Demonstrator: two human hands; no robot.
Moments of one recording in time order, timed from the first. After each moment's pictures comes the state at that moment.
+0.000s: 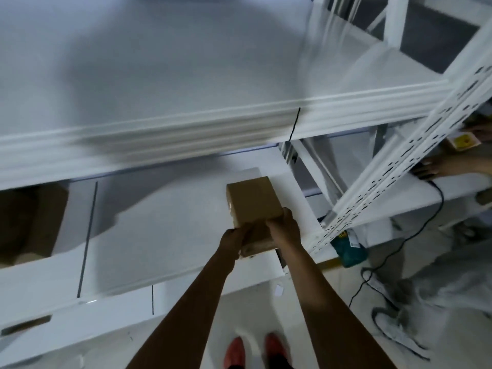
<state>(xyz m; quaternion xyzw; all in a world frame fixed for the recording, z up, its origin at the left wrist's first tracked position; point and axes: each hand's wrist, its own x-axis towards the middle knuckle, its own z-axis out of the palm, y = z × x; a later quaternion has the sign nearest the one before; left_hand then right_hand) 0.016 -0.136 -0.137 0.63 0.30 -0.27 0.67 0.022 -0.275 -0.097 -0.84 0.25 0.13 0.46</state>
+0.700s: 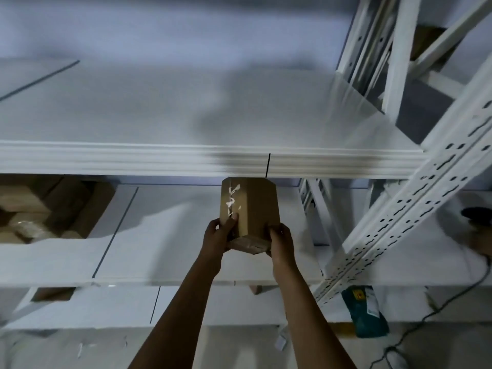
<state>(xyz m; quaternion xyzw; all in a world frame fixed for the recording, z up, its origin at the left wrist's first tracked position) 0.014 -0.136 -0.061 0.59 0.27 0.02 0.76 0.036 -0.290 -0.053 -0.68 0.19 0.12 0.70</state>
